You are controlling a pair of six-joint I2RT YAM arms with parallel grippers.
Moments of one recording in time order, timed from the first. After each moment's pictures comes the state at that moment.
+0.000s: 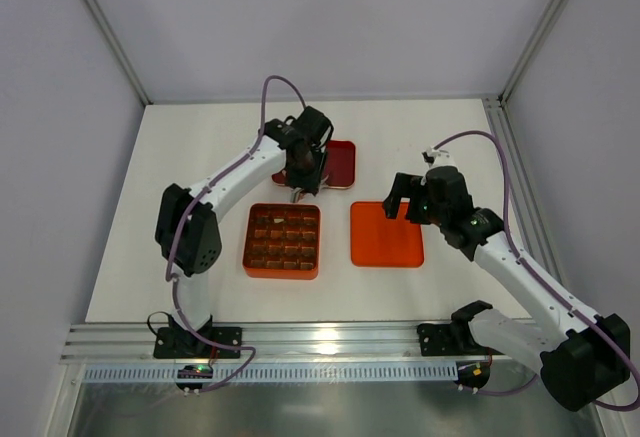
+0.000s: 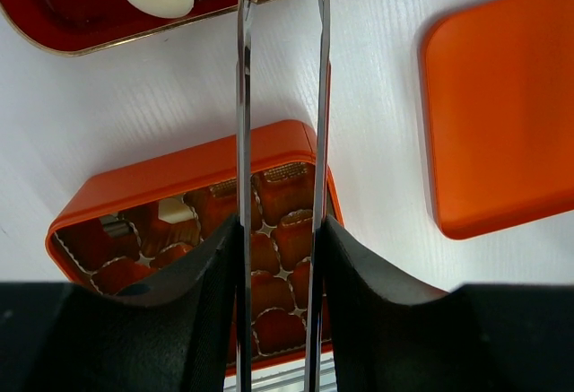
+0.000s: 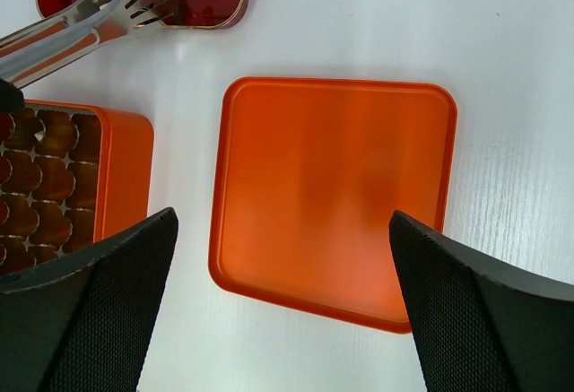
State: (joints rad) left arm -0.65 1.93 1.77 -1.01 -0.04 -0.33; right arm 0.42 1.00 0.77 -0.42 0.07 0.47
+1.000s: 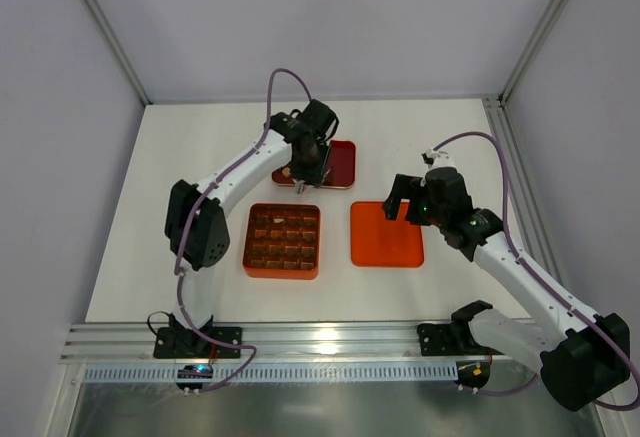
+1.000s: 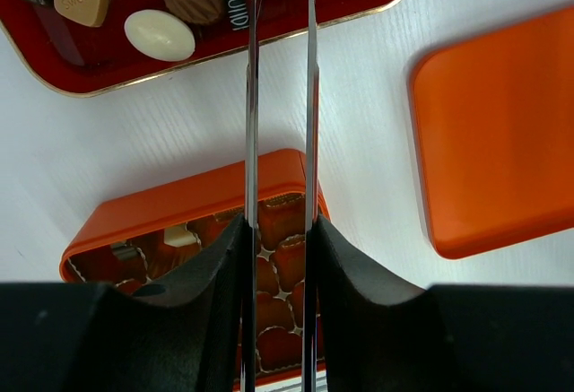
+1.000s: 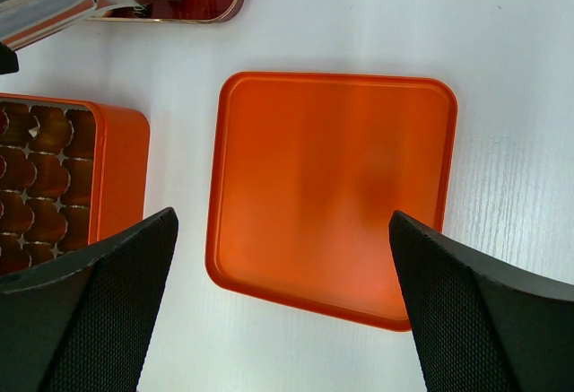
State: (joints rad) left arm -0.65 2.00 1.88 -1.03 -0.05 -0.31; right arm 0.42 1.00 0.76 -0.42 0.06 0.47
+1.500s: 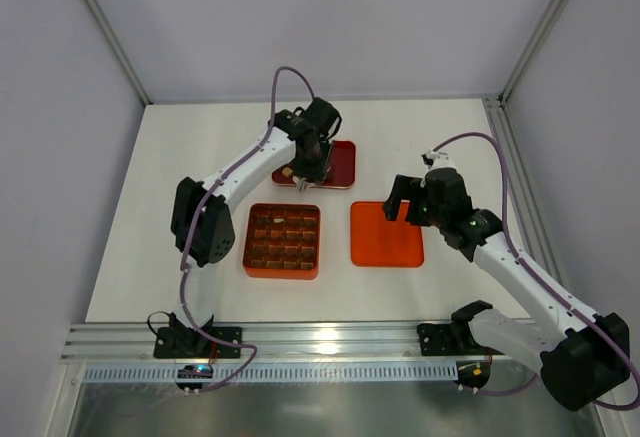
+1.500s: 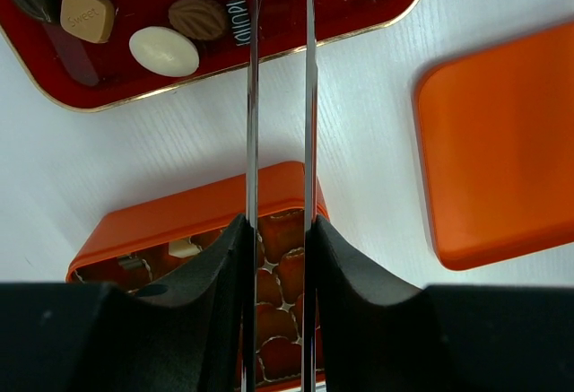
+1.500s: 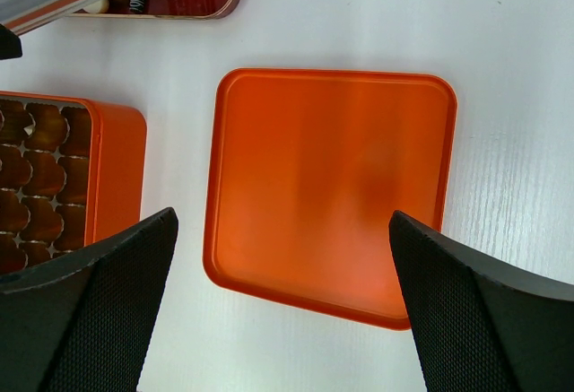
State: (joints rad) left arm -0.65 2.05 1.95 -1.05 -0.07 -0.30; right arm 0.42 1.00 0.75 -0.42 0.06 0.47
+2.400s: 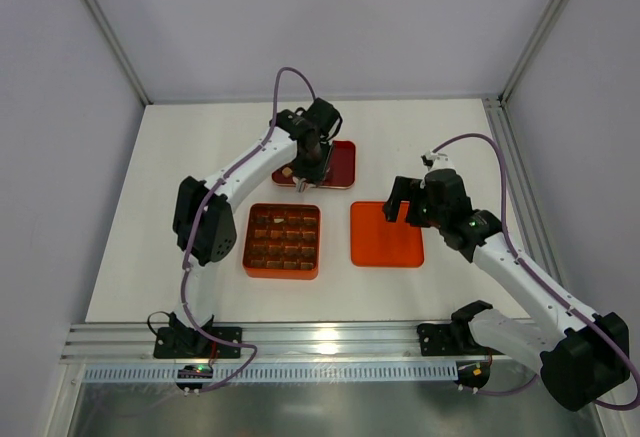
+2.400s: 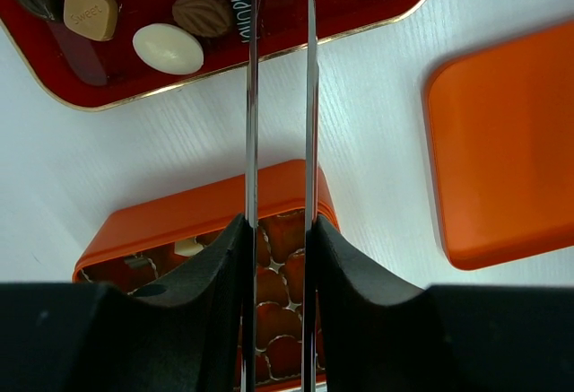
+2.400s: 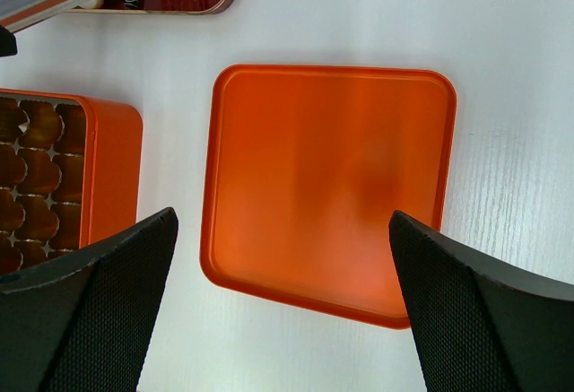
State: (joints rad) left arm -0.65 2.07 1.96 -1.07 -0.08 -0.29; right arm 0.42 1.00 0.74 -0.42 0.06 0.47
